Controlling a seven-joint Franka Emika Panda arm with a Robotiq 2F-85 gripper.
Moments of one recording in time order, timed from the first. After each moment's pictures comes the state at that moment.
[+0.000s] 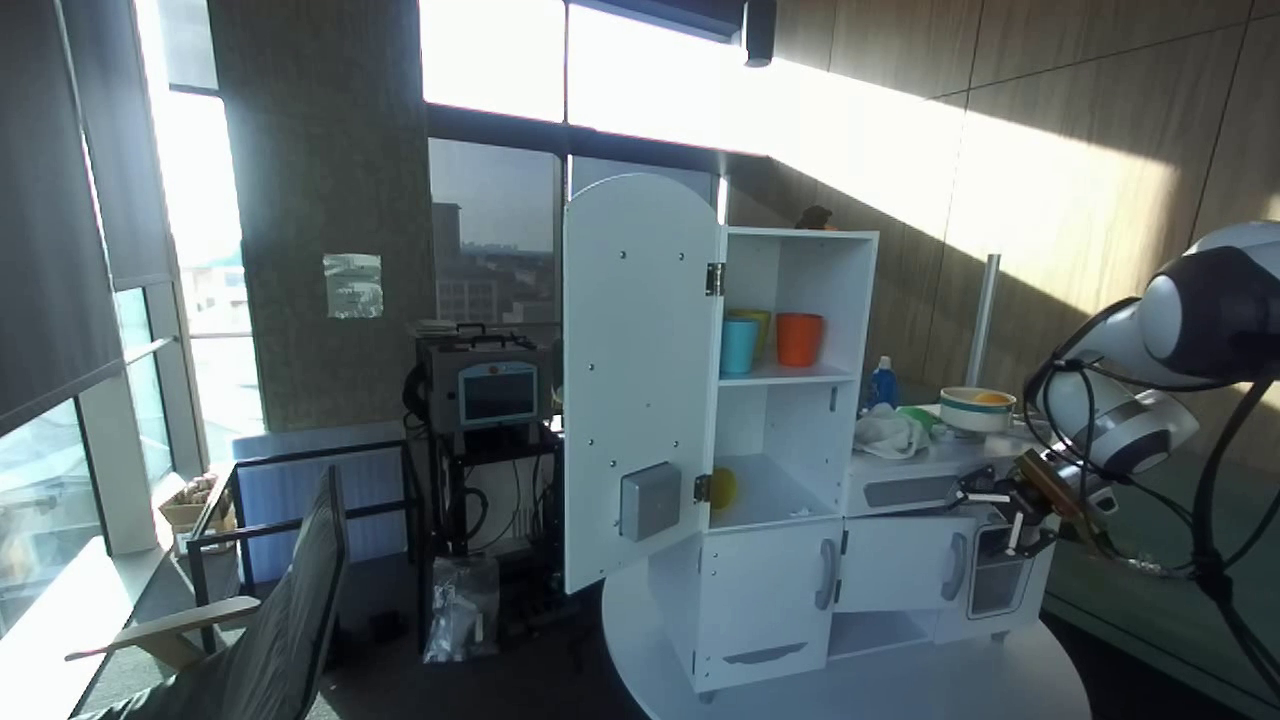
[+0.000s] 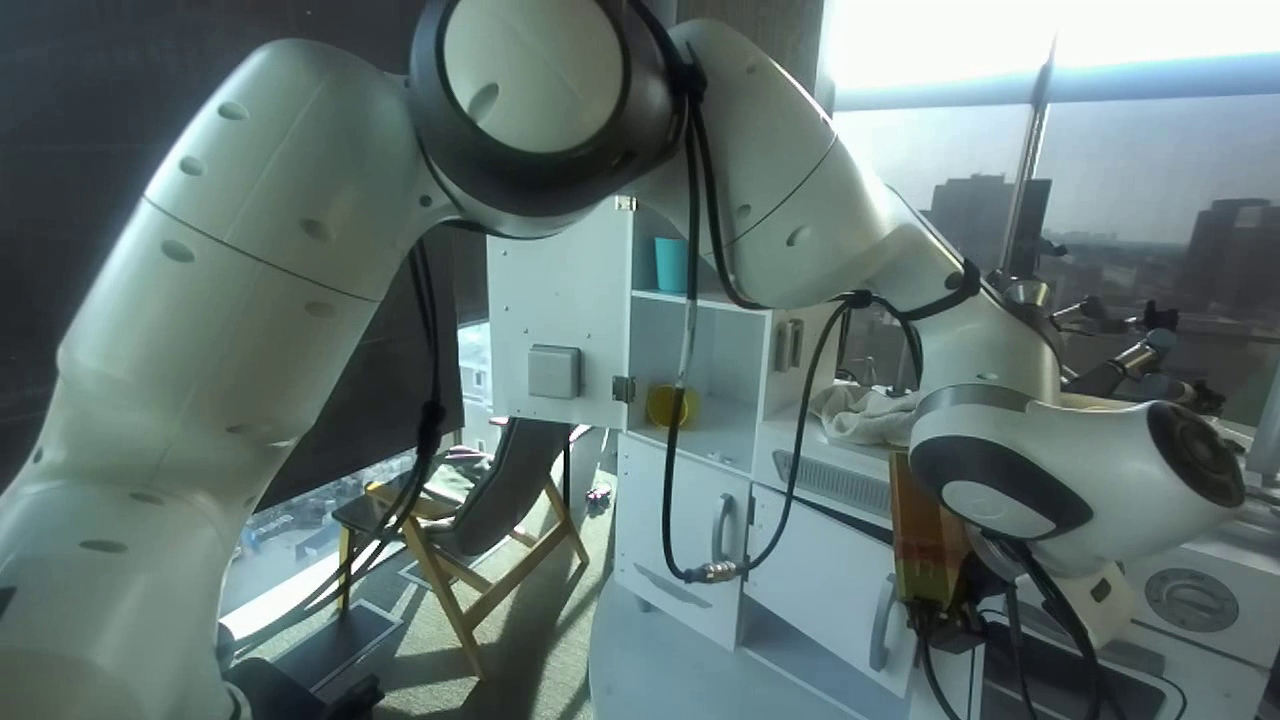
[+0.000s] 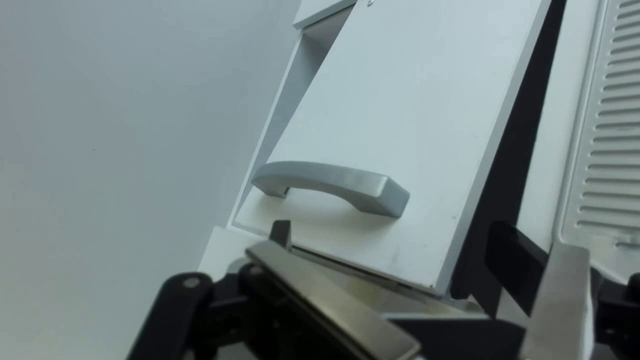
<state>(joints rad) -0.56 0.50 -0.29 -1.82 1.00 2.11 -0.22</state>
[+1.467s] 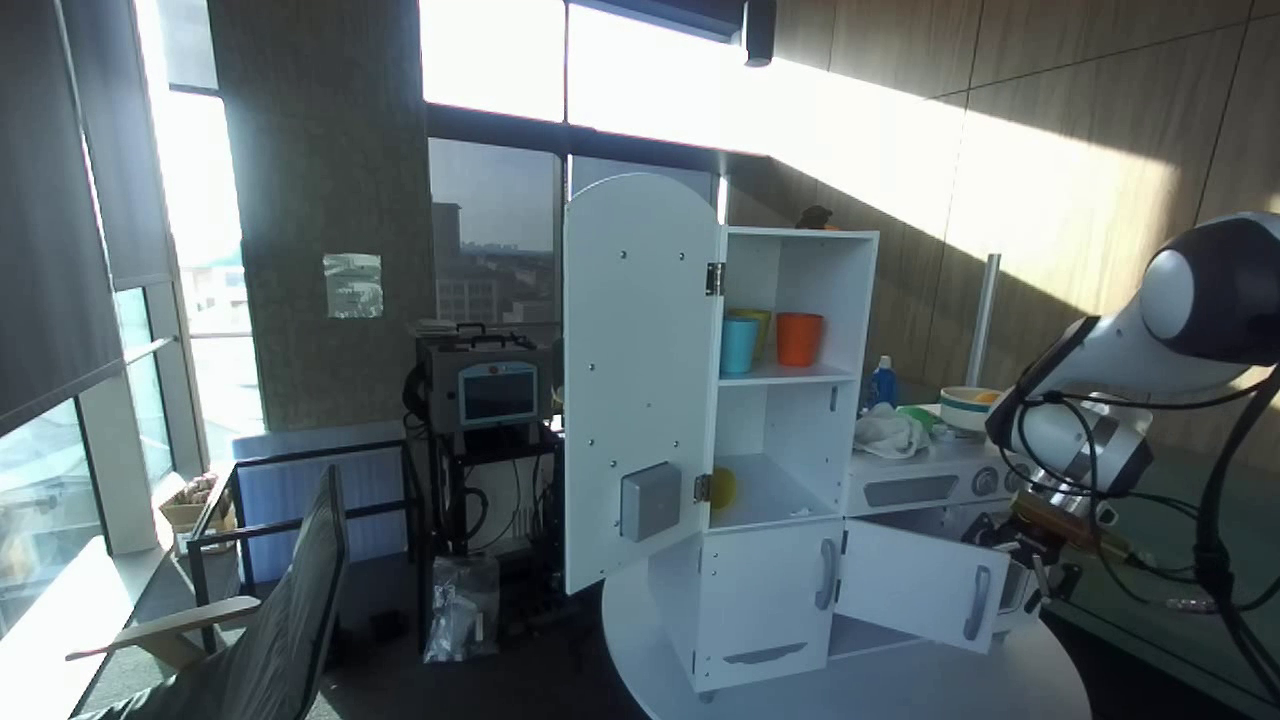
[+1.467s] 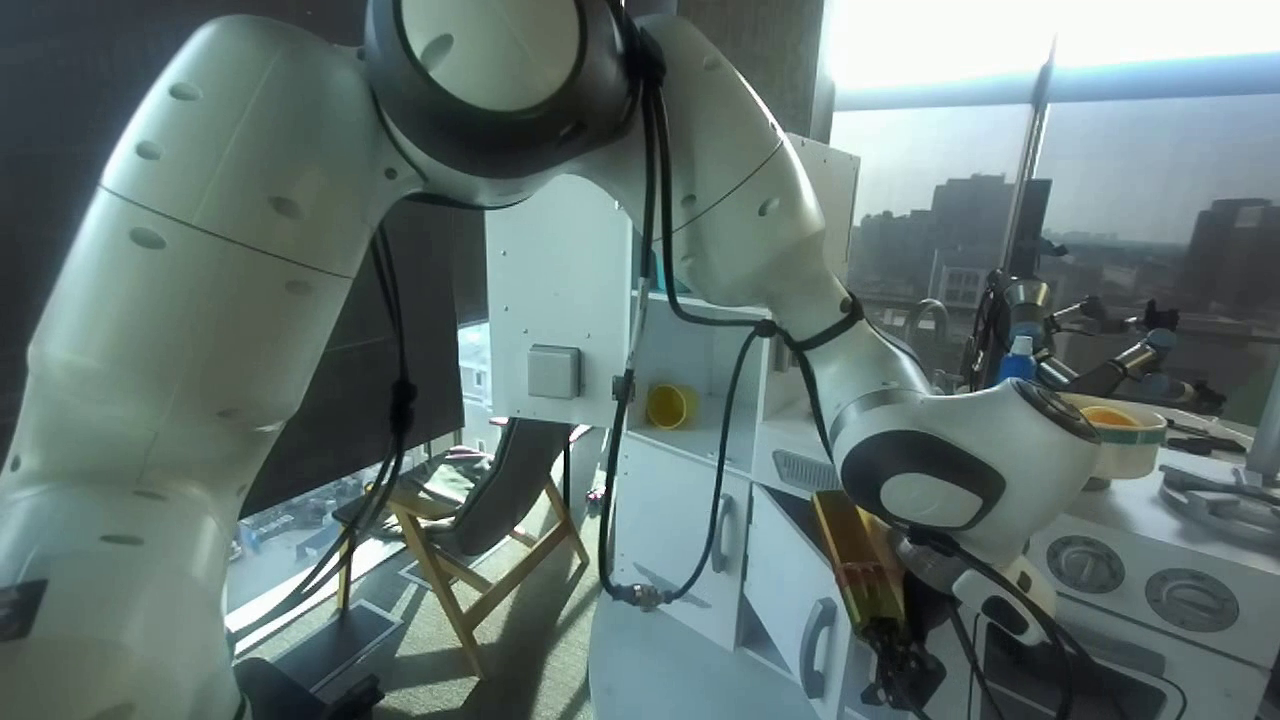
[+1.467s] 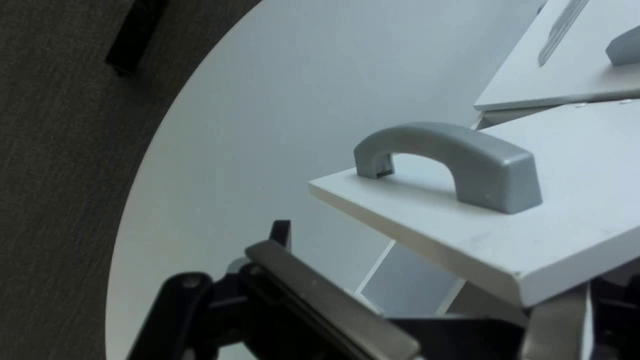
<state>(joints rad) -0.46 0.42 -0.30 -2.01 0.58 2.23 -0.13</state>
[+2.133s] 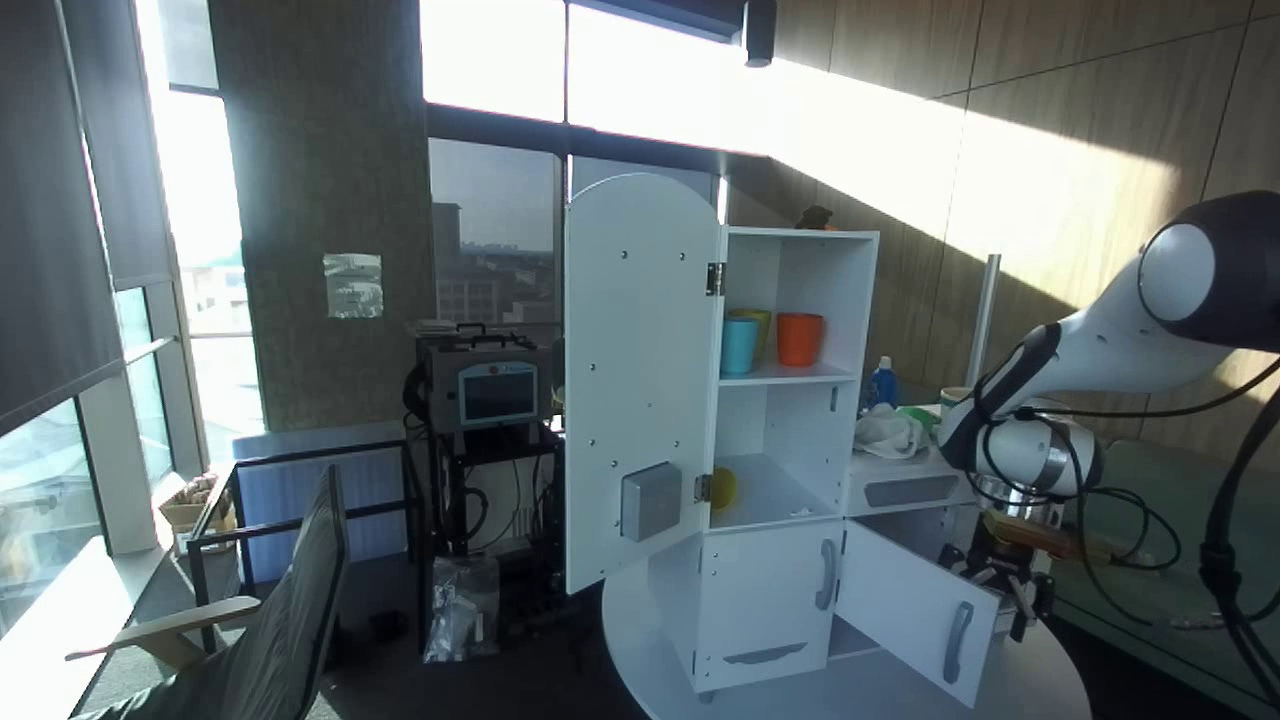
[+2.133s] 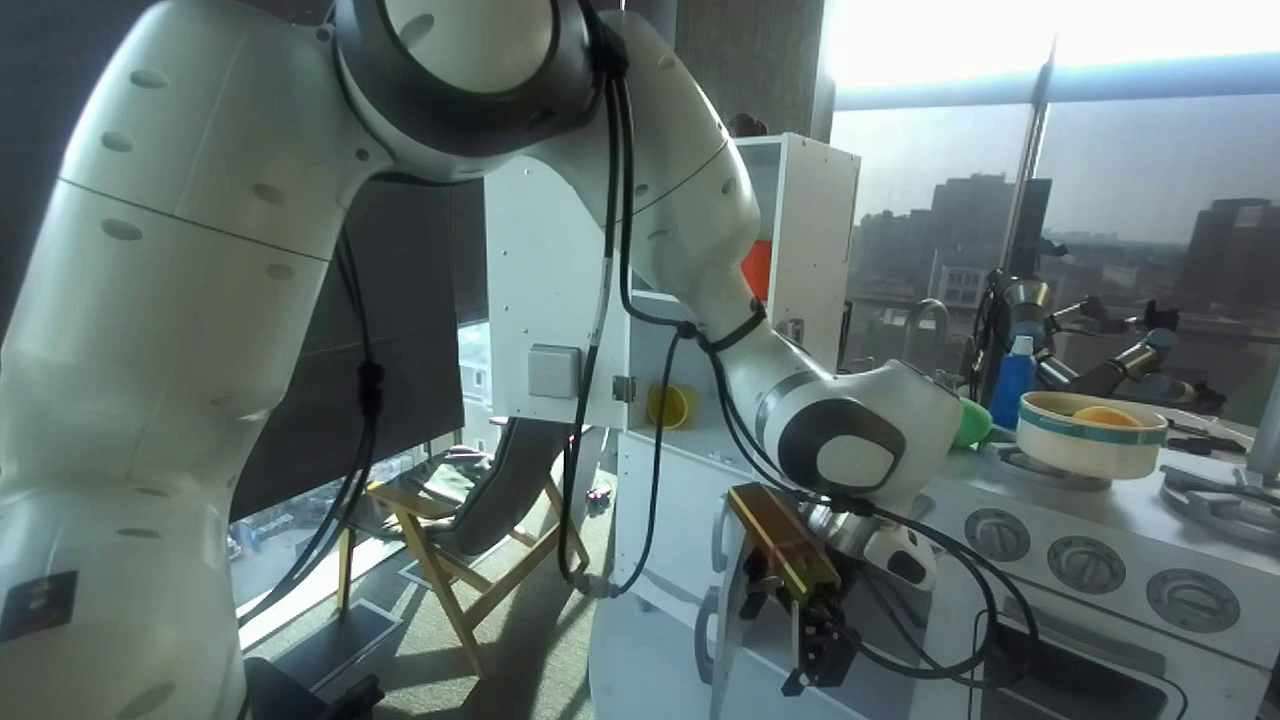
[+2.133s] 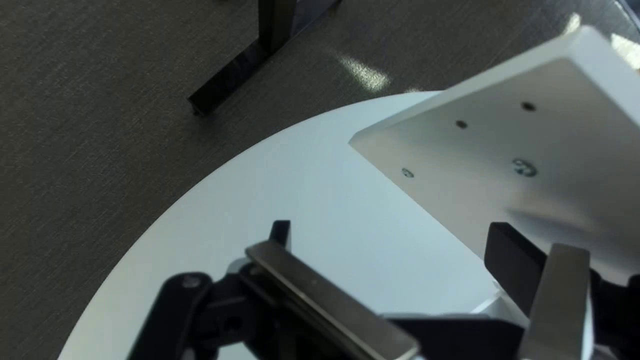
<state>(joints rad) -0.36 0.35 -0.25 -2.13 0.30 2.17 -0.15</state>
